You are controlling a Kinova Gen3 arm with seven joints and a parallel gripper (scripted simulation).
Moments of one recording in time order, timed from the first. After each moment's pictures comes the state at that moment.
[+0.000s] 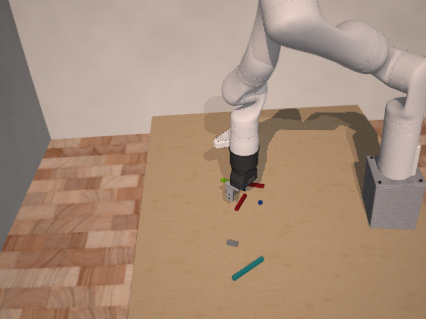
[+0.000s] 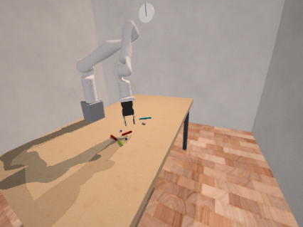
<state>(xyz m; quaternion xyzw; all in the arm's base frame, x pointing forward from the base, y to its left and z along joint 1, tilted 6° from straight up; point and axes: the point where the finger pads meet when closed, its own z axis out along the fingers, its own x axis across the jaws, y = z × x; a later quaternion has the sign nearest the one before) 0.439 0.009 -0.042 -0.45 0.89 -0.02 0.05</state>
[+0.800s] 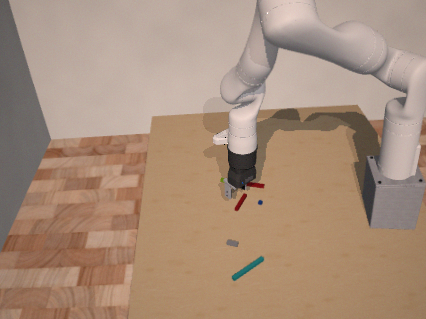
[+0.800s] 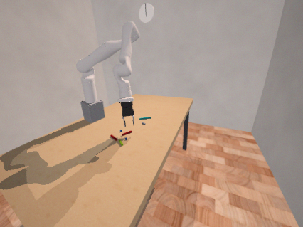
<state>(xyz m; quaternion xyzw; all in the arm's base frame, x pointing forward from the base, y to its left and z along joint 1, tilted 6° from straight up) 0.442 0.001 -0.042 -0.39 0.92 -0.02 0.05</state>
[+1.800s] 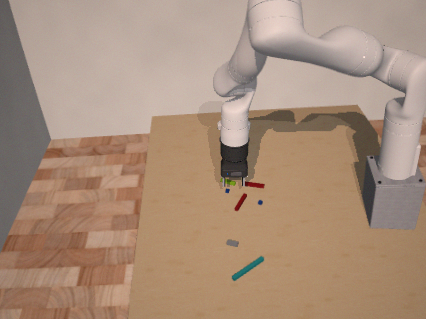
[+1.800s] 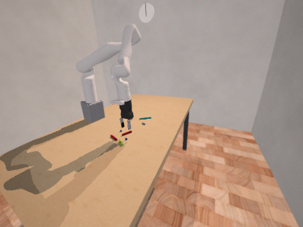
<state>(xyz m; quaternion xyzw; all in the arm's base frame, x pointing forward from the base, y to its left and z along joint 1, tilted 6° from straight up) 0.450 -0.036 -0.041 -0.05 1.00 0.00 0.06</state>
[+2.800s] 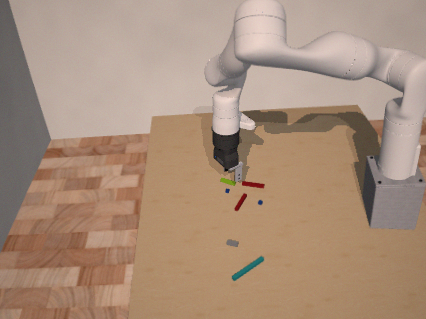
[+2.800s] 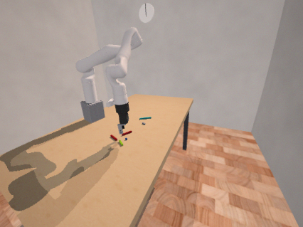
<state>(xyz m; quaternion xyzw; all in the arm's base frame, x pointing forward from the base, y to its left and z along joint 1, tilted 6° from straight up) 0.455 -0.076 -0.039 0.43 0.90 0.03 0.05</state>
